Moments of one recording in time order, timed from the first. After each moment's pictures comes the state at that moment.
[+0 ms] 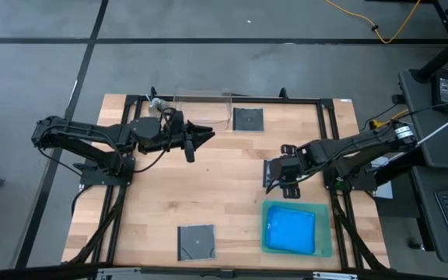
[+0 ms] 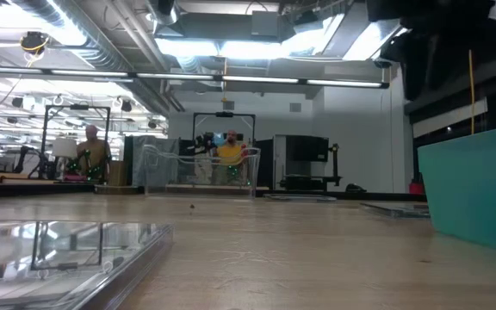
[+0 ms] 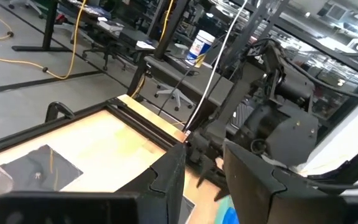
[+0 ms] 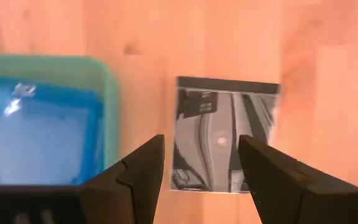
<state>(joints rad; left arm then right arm) -0.07 1.11 0.99 0.06 -0.37 -0.54 0.24 1.37 1.15 -1.10 0.11 0.24</state>
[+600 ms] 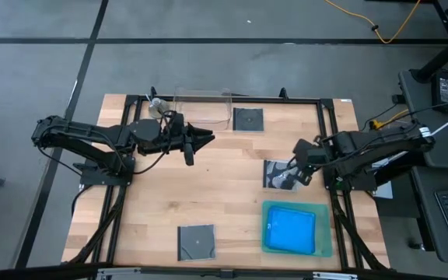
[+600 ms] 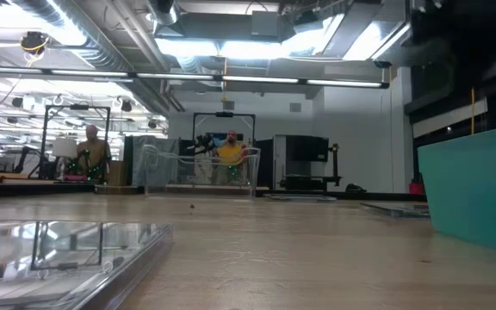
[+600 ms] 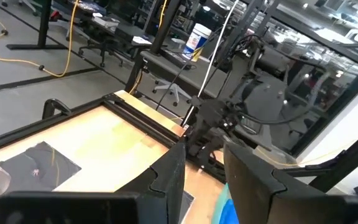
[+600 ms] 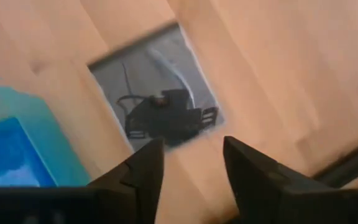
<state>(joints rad) -0.09 1.11 0.99 0.04 -0.37 -0.53 0.20 1.05 0.96 -1.25 0.22 0.74</state>
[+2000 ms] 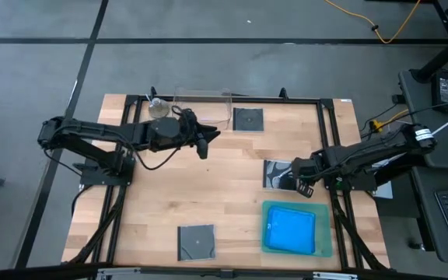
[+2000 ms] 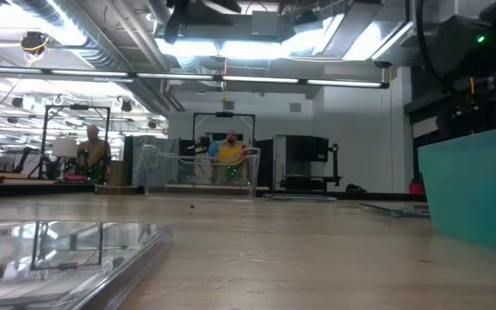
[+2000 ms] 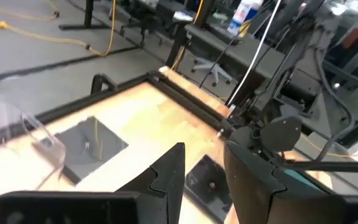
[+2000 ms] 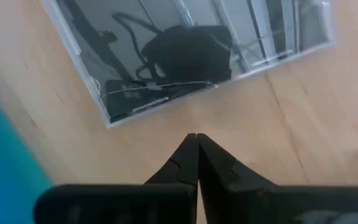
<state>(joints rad) 0.01 1.22 0.99 -0.03 -0.38 -0.55 0.15 1.05 0.45 -0.84 -0.03 0.62</state>
